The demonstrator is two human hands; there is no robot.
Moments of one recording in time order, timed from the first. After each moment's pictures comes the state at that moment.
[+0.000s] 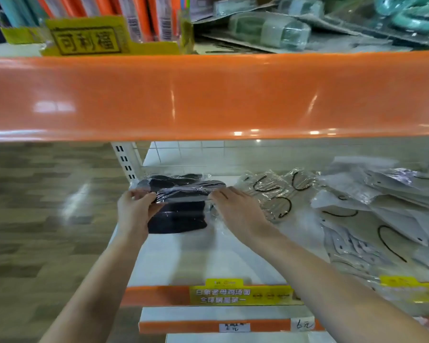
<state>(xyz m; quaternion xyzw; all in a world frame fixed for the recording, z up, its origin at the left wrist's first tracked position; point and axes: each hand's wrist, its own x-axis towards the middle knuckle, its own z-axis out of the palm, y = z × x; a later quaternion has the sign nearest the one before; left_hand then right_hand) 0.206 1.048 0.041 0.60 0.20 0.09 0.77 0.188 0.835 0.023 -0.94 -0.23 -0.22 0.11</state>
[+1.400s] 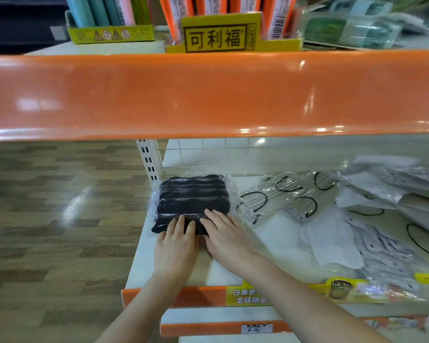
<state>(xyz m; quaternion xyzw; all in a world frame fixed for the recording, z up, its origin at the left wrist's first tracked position) 0.169 1.079 -0.042 0.99 -0.11 0.11 0.04 0.174 0.933 -0.037 -0.97 -0.19 -0.10 0.11</state>
